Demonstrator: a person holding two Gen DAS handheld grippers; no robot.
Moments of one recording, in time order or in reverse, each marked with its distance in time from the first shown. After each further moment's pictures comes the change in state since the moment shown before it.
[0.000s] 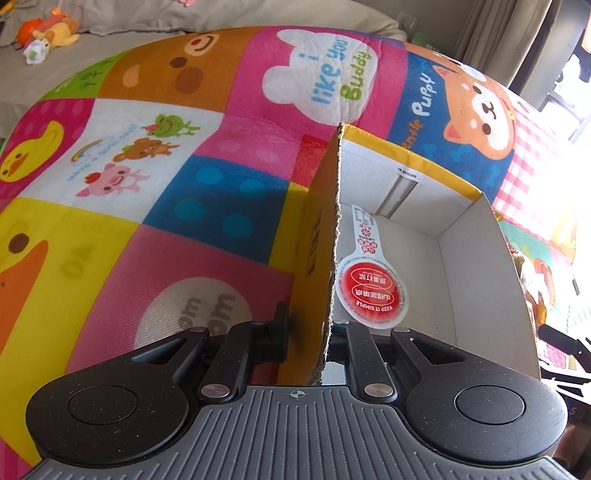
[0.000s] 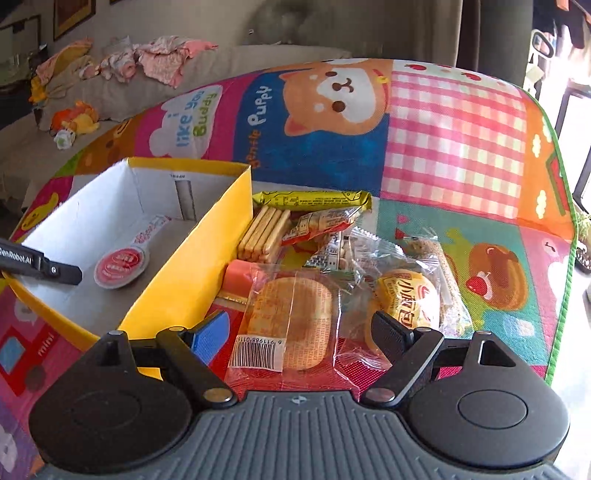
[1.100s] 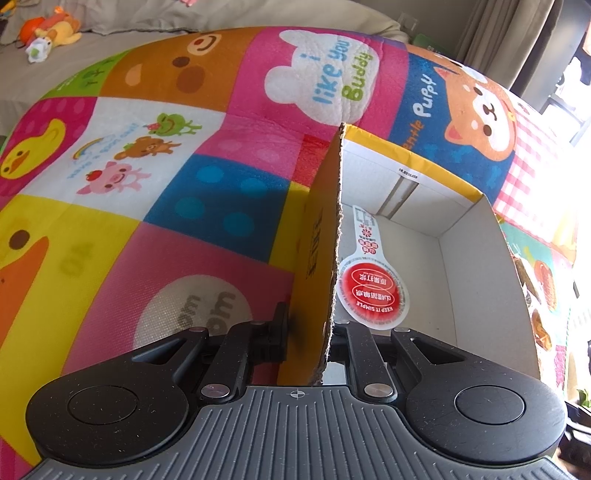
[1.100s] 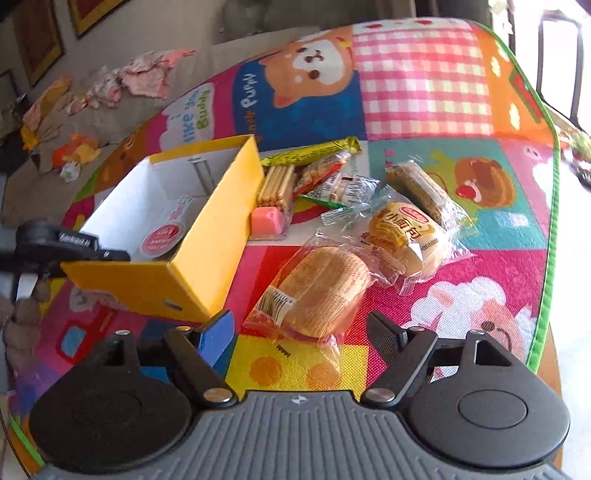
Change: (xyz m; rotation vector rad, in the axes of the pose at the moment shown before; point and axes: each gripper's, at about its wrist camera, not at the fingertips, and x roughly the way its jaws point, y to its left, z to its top) left arm 0.000 0.000 -0.001 -0.008 -0.004 -0.002; right arm -0.052 -0.010 -0.039 0.272 0.067 0.078
